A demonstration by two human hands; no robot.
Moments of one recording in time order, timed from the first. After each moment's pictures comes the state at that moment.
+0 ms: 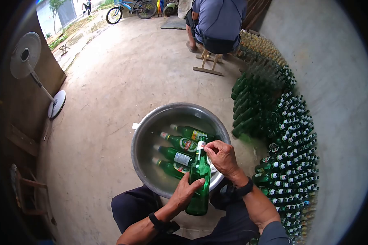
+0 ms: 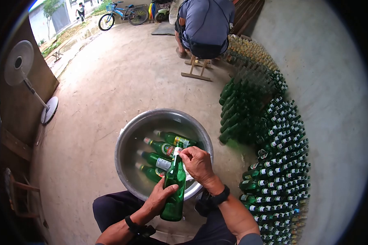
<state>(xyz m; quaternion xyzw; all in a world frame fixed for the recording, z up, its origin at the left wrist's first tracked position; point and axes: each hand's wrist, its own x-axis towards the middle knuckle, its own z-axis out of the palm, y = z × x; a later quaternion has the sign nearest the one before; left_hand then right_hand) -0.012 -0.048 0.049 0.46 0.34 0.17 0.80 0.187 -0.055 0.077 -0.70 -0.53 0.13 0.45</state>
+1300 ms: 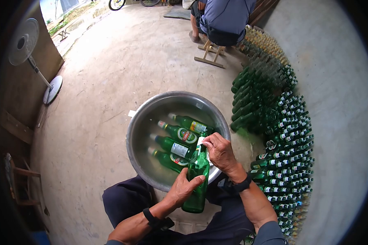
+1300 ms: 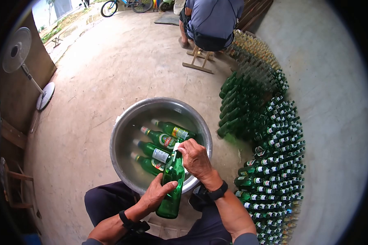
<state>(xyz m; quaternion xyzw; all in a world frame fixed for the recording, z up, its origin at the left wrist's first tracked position) -0.016 -0.054 0.046 0.49 0.37 0.16 0.77 0.192 -0.051 0.060 -0.65 -0.64 0.07 0.40</state>
